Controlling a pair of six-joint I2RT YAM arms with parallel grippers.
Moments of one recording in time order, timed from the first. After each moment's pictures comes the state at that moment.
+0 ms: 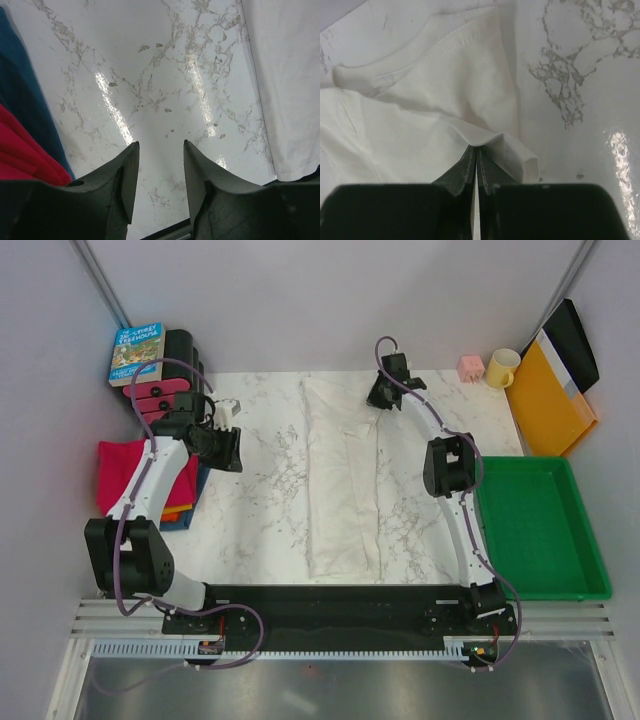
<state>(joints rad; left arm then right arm) -0.03 1.48 1.28 -0.86 0.30 0.18 0.25 2.74 2.54 -0.57 -0.01 0.63</state>
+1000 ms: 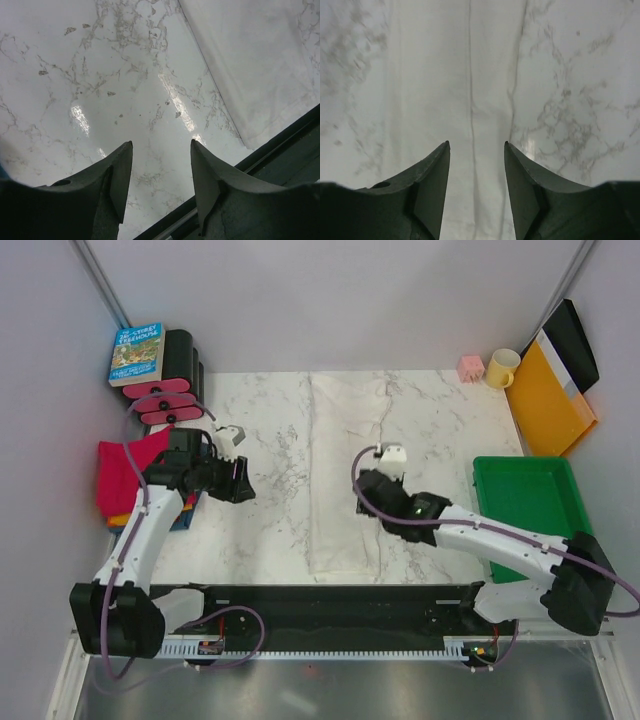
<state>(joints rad) -0.06 1.19 0.99 -0.77 0.48 0.18 0.89 1.26 0.96 -0.40 0.59 0.70</state>
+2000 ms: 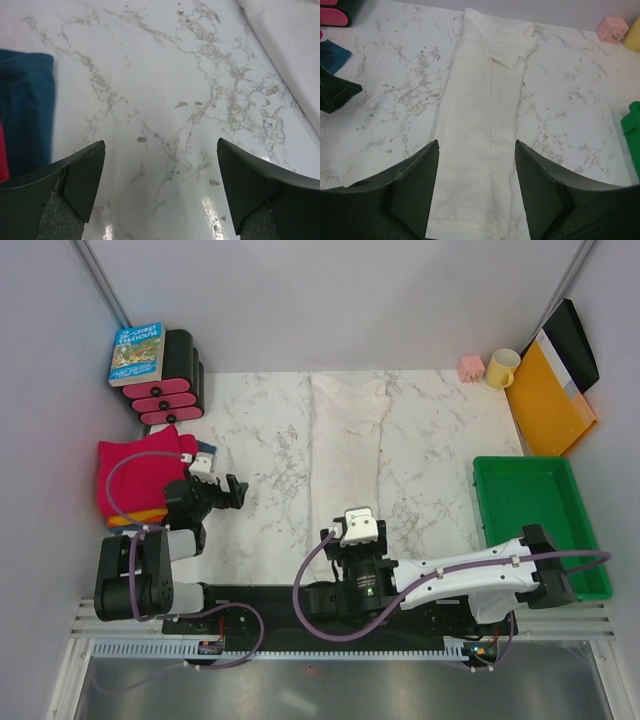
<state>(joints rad) 0.15 1.34 0.25 0.75 0.46 0.02 1.66 1.53 1.35 -1.32 1.45 1.44</state>
